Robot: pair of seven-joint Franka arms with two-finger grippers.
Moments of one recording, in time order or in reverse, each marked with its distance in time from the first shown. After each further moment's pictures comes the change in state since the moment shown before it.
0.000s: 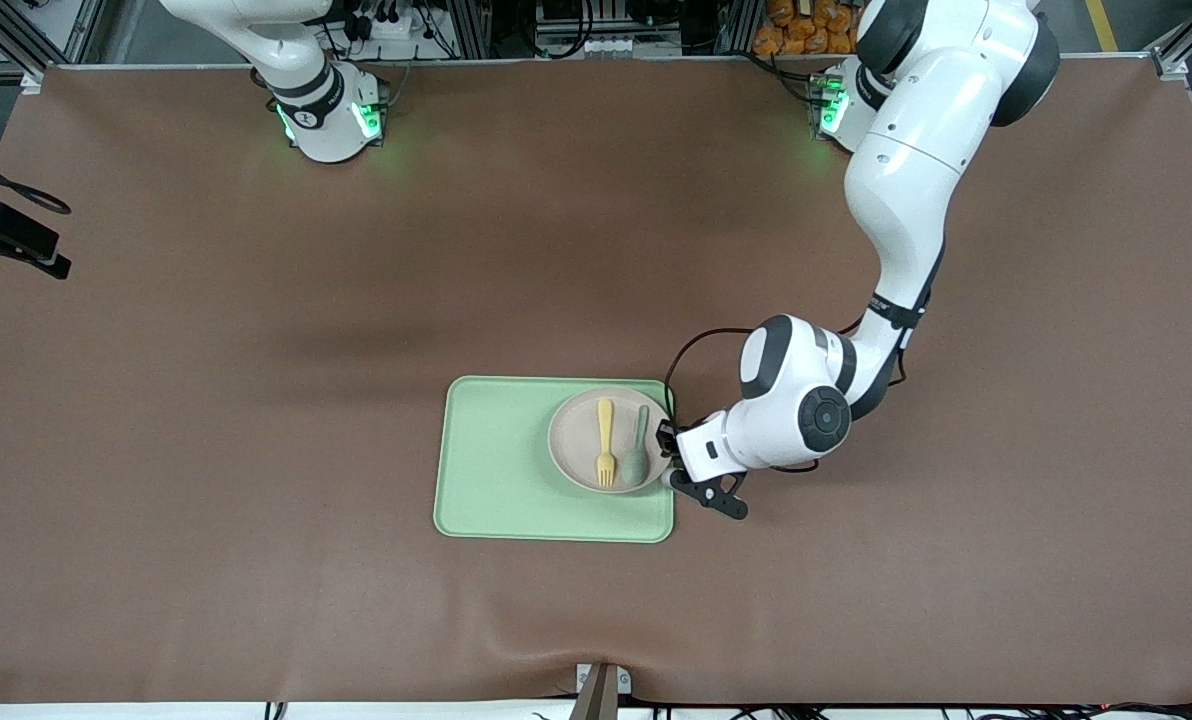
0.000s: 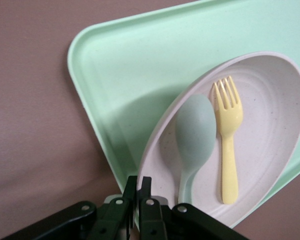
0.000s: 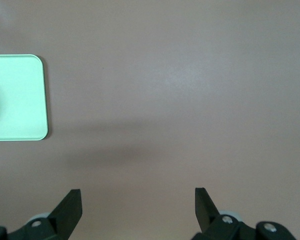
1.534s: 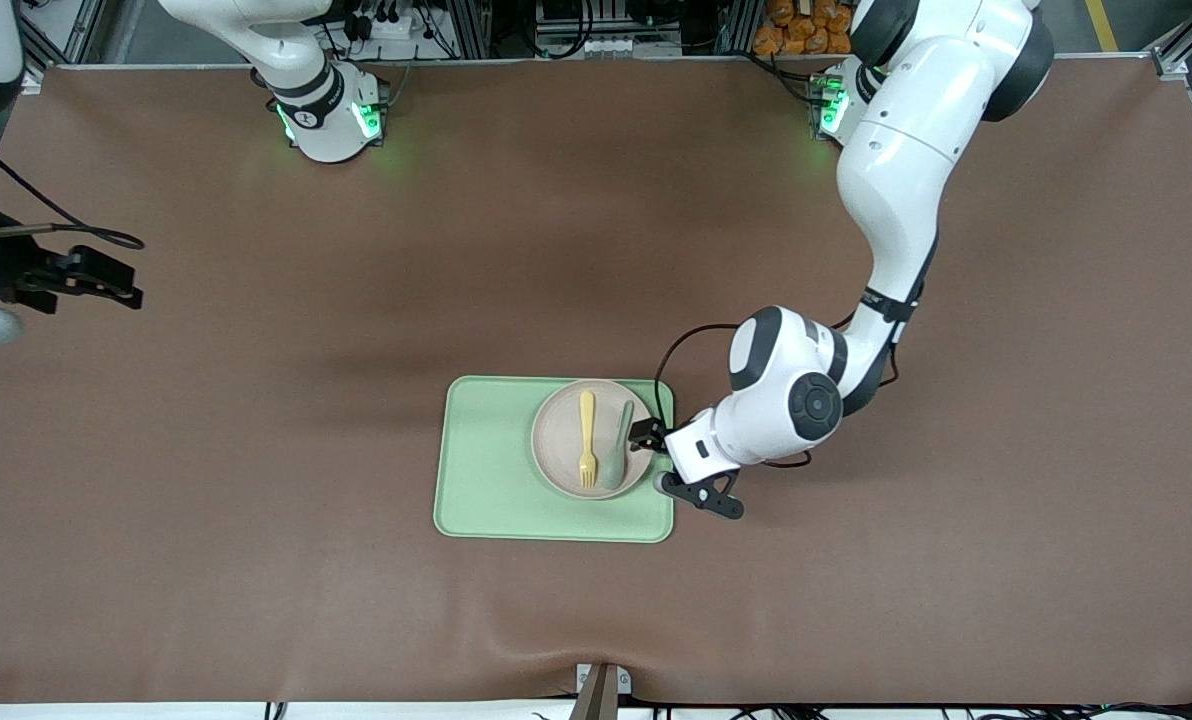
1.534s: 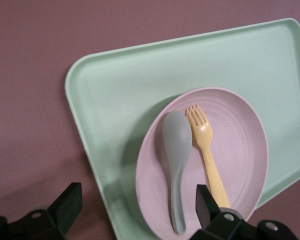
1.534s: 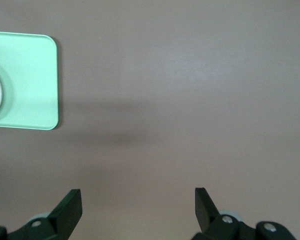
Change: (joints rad) left arm -0.014 -0.036 0.014 0.021 0.000 -0.006 -0.108; right arm 0.054 0.094 0.032 0.002 0.030 0.023 -0.007
